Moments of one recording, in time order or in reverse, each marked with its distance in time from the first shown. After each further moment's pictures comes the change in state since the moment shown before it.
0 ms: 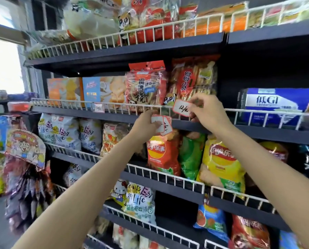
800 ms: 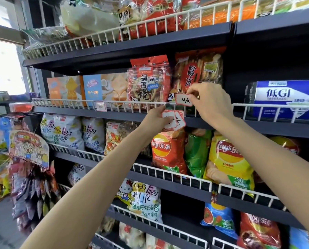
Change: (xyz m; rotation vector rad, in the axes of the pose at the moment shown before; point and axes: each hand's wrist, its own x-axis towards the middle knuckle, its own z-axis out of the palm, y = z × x) left_hand 0.013 0.000 0.007 -0.363 -0.166 -0.080; right_hand 0.013 -0.008 0.012 -0.583 0.173 -0.262
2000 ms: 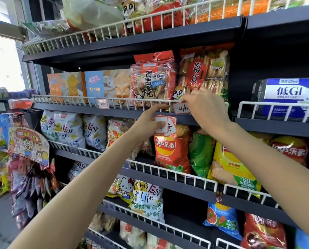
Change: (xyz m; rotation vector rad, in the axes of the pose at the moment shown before) left_hand -0.008 -0.016 -0.033 0.137 -0.056 0.072; right_hand -0.005 -0.003 0.031 -0.249 -0.083 -0.219
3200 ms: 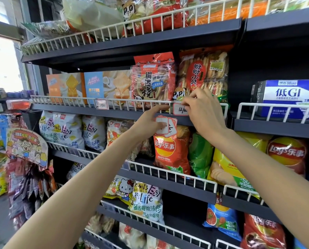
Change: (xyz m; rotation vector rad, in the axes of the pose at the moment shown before) left_hand -0.001 0.007 -0.001 0.099 -0.016 -0.012; right_hand -0.005 -0.006 0.011 0.058 0.043 0.086
